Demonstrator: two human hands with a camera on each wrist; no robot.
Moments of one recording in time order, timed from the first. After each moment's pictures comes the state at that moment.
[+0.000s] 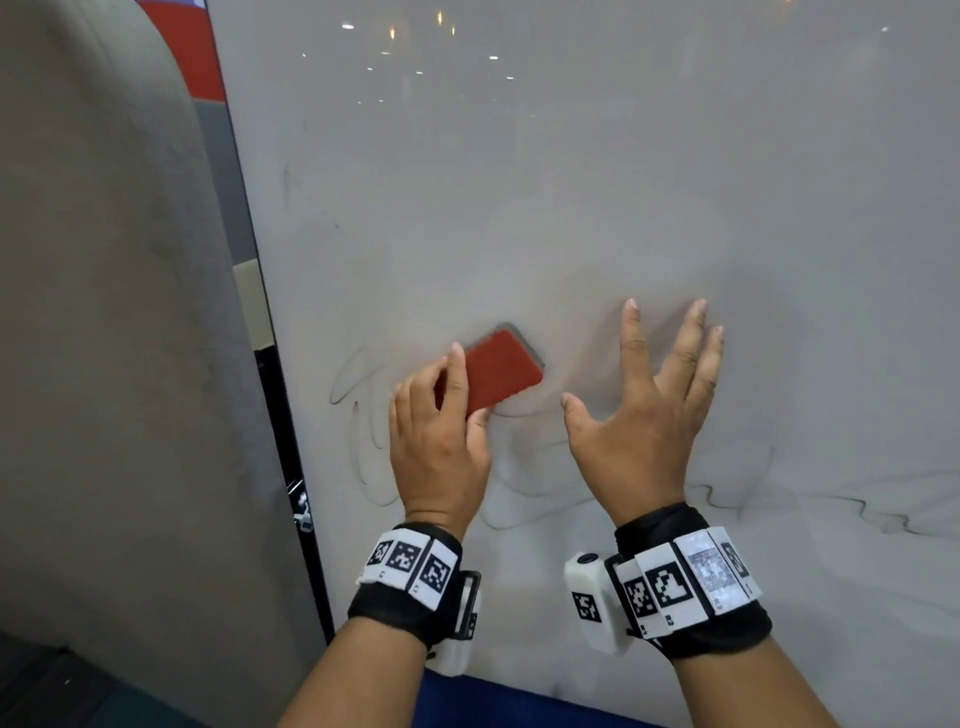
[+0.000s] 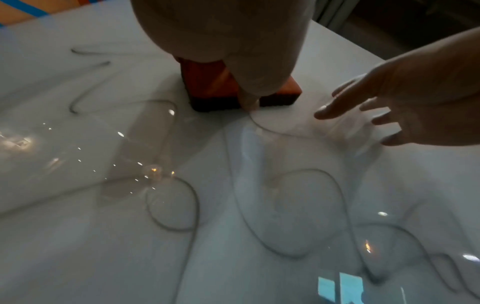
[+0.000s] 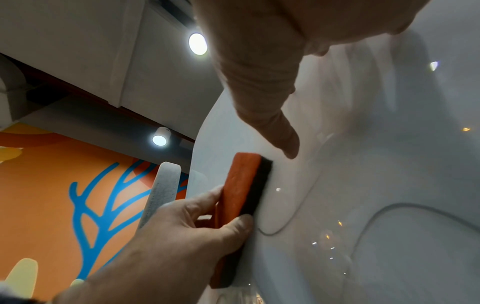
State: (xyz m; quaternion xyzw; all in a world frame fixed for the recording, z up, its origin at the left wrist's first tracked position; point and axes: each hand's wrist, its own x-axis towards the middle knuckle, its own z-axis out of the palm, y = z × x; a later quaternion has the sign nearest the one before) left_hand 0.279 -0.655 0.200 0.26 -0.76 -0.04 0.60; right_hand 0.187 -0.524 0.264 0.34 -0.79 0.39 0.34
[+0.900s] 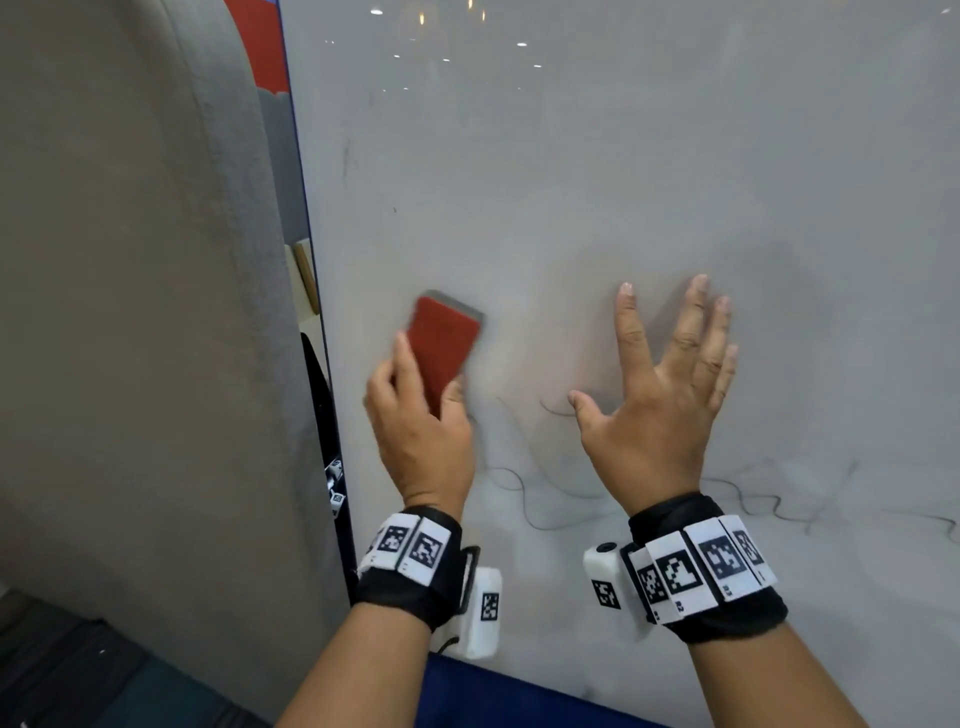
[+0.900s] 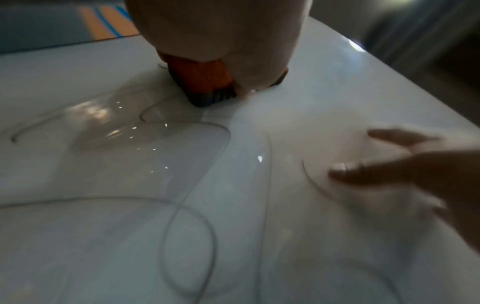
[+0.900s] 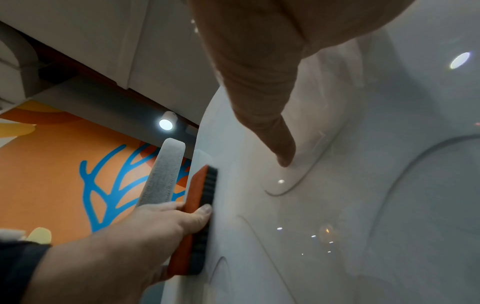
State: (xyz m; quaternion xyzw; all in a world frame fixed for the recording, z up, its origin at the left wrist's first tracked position) left_hand 0.306 -0.703 0.199 0.37 -0.65 -0.19 0.64; right_hand 0.205 -0.562 0.262 0.37 -0.80 0.31 0.37
